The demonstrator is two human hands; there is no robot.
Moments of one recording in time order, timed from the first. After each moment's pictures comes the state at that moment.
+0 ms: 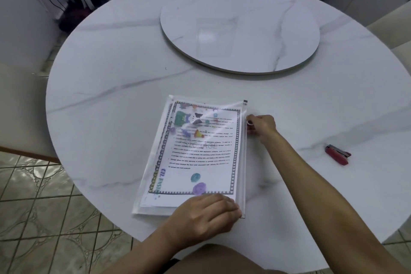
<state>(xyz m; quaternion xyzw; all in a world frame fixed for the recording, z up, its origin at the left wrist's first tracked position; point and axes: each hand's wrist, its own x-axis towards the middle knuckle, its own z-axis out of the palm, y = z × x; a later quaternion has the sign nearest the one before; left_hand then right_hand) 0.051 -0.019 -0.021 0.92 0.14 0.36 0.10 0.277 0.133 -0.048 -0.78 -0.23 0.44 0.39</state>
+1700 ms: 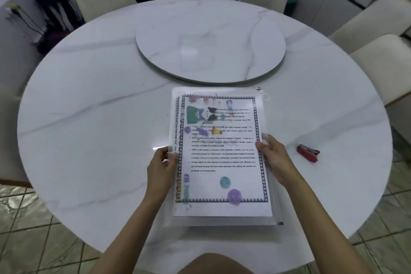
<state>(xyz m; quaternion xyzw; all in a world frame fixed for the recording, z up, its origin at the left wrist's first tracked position) 0.074 0.047 -0.025 0.51 0.65 0.36 0.43 0.339 0.023 -0.029 -0.64 -0.34 0.50 0.47</state>
